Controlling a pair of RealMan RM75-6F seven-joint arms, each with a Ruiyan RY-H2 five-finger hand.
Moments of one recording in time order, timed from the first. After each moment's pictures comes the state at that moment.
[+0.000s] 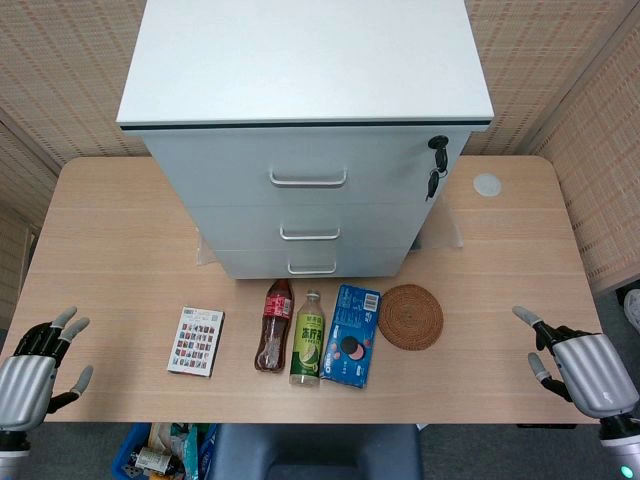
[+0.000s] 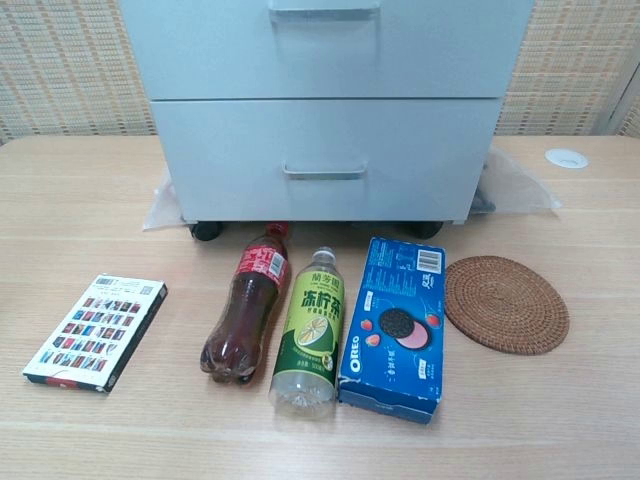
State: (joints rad) left arm -0.05 -1.11 0.01 -1.69 1.60 1.55 0.11; right arm 0.08 -0.92 -0.05 -1.81 -1.68 1.50 -0.13
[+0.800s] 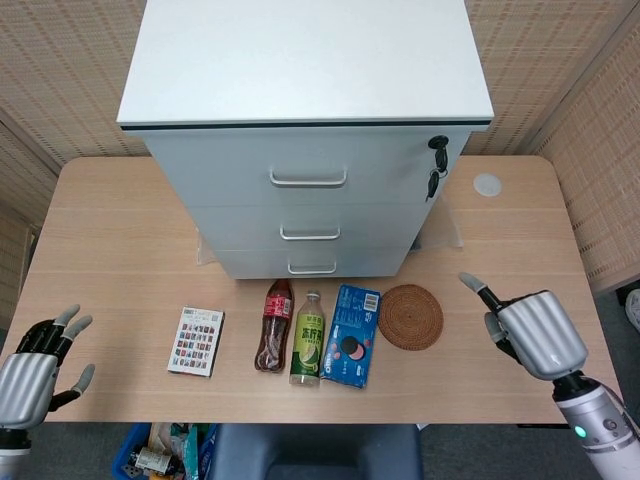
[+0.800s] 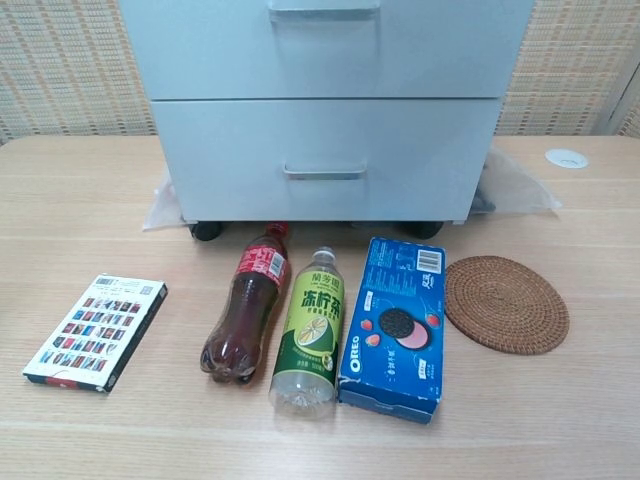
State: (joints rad) left arm -0.06 -1.10 0.01 -1.69 1.62 1.54 0.11; right arm 0.25 -0.83 0.10 -2.07 -1.64 1.33 -0.37
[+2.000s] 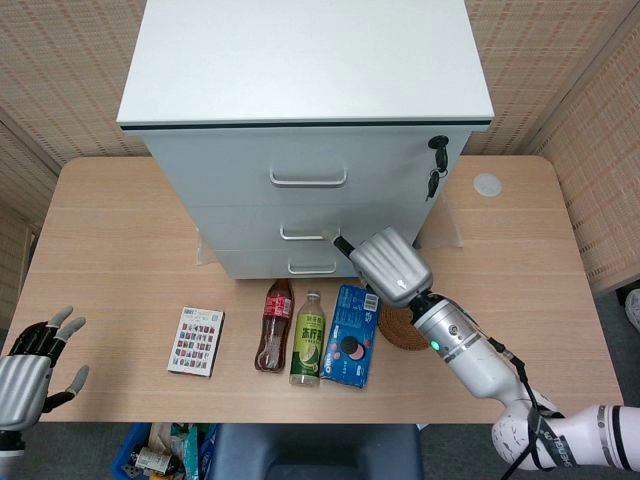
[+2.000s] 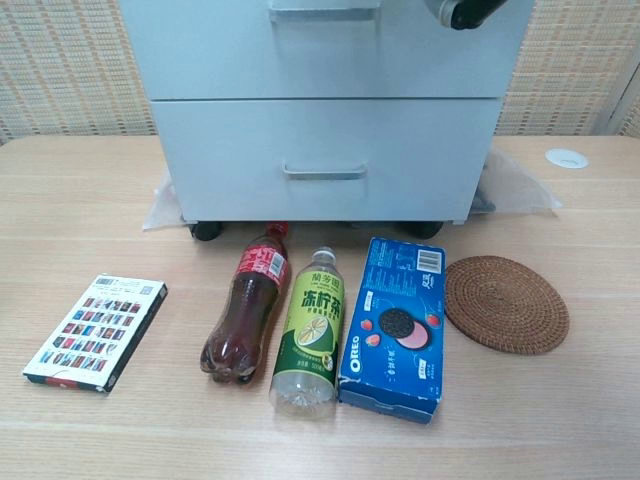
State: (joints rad) left arm -0.05 -1.10 0.01 -1.66 1.60 1.54 0.08; right arm 0.87 -1.06 0.32 -2.13 -0.93 1.01 -0.79
